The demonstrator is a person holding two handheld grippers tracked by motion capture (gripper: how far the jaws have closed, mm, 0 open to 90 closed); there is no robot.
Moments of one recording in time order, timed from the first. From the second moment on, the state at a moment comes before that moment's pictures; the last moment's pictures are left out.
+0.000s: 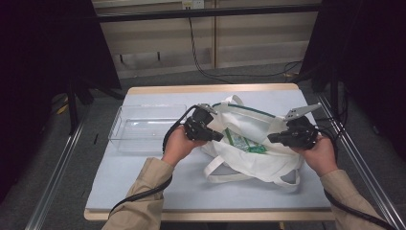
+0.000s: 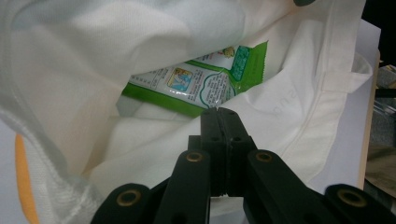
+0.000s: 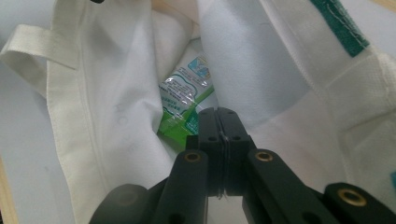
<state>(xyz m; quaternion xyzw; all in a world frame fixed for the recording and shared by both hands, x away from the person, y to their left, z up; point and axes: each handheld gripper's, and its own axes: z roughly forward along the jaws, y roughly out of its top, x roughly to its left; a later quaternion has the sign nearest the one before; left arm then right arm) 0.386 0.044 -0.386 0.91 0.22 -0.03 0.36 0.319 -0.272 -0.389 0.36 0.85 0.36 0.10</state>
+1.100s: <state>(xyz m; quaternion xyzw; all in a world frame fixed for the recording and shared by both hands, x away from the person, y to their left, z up) 0.384 0.055 -0.401 0.90 0.23 -0.04 0.36 0.326 -0.232 -0.417 0.34 0.87 0.35 0.11</state>
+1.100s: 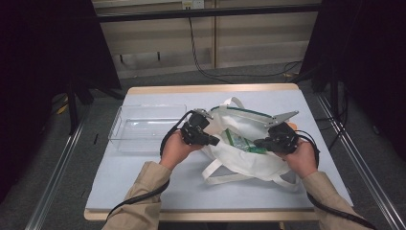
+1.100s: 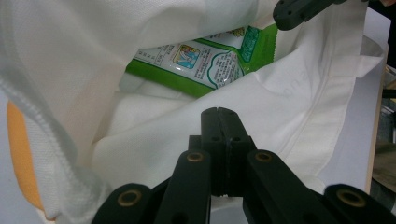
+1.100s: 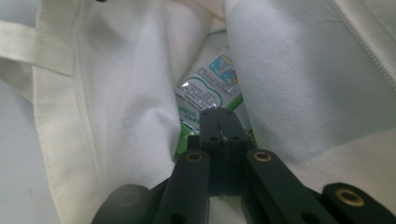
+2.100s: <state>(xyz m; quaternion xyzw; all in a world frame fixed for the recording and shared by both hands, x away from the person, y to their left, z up) 0.384 0.053 -0.407 0.91 0.22 -0.05 0.35 0.349 -0.247 -0.441 0.37 0.85 0.33 0.15</state>
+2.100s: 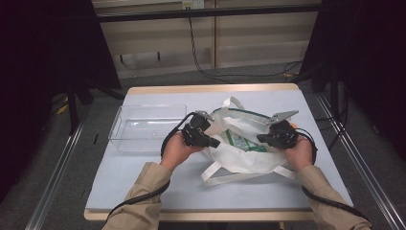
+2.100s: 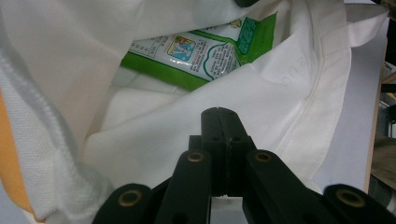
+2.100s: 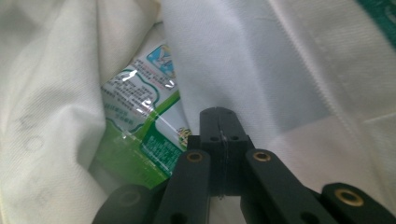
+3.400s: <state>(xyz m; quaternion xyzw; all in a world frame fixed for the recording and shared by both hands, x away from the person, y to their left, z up) 0.383 0.062 -0.428 0.90 0.25 -0.06 0.35 0.350 -0.262 -0.446 0.40 0.84 0.35 0.14</state>
